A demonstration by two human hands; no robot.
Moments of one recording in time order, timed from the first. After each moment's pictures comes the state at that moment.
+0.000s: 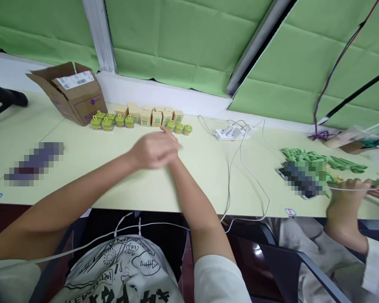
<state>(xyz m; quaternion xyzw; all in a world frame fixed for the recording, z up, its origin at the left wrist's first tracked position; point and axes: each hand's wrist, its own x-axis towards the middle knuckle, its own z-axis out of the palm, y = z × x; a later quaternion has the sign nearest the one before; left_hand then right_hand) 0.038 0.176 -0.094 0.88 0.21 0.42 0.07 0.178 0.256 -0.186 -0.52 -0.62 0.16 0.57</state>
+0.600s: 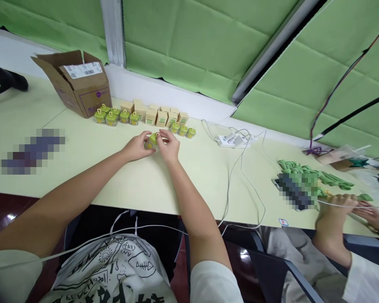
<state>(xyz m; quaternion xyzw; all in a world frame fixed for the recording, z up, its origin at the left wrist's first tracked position) -0.018 0.241 -0.171 0.78 0.47 0.34 0.24 0.155 0.237 -0.166 -0.48 -0.57 0.25 0.62</state>
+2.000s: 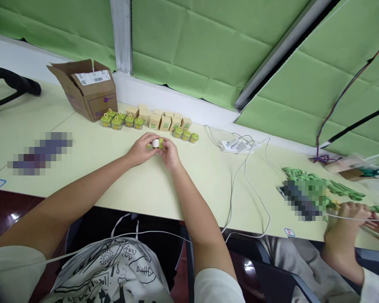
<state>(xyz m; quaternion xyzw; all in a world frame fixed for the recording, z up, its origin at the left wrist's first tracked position) -0.014 0.240 -0.173 0.80 0.29 0.51 0.15 0.146 0.228 -0.152 -0.39 -0.35 0.62 0.58</state>
